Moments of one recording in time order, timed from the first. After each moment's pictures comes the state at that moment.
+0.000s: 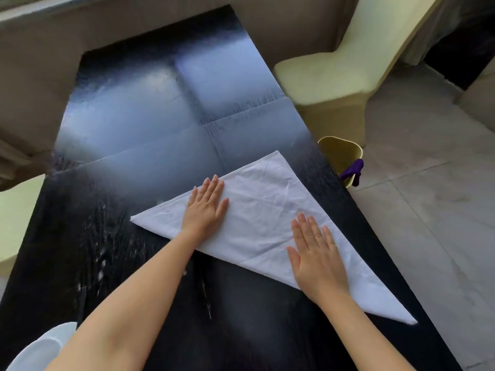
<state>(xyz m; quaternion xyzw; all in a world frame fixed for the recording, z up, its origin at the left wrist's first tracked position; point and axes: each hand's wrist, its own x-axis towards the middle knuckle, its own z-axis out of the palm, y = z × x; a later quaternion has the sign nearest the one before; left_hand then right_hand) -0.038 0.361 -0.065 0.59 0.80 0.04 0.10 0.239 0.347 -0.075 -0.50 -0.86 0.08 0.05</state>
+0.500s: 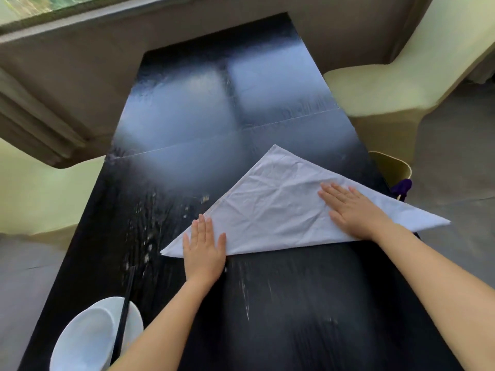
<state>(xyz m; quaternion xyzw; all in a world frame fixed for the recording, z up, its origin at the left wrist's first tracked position) -0.052 0.246 -0.072 0.38 0.92 0.03 0.10 0.196 0.483 -0.042 -0.33 -0.93 0.08 -0.11</state>
